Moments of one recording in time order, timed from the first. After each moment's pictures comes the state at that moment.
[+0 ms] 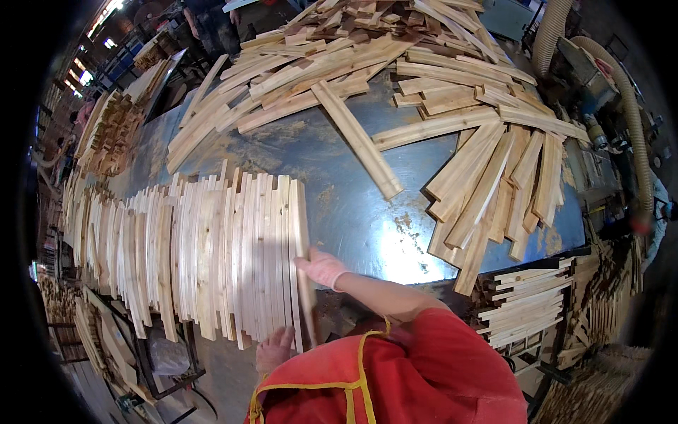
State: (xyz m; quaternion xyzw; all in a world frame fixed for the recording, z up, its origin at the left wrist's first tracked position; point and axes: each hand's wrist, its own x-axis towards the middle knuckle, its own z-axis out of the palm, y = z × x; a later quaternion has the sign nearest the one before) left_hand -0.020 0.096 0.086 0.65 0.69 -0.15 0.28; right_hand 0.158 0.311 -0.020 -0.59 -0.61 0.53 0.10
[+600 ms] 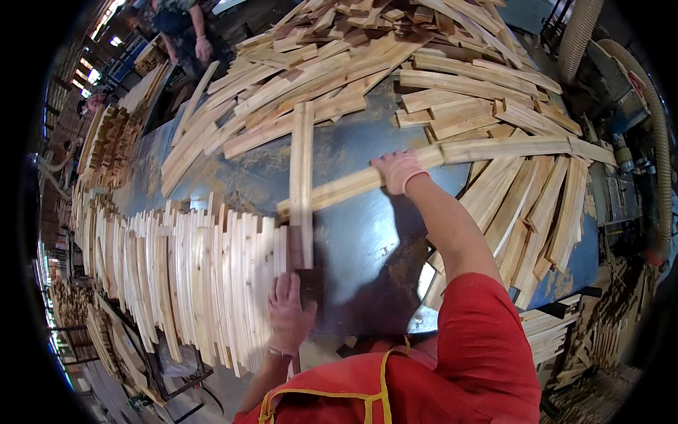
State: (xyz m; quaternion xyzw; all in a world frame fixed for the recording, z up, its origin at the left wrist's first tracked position) left_hand 0.087 0.319 0.055 0.71 0.70 0.03 0.11; right_hand 0.403 0.638 0.015 -0.53 -0.83 0.11 -0.16
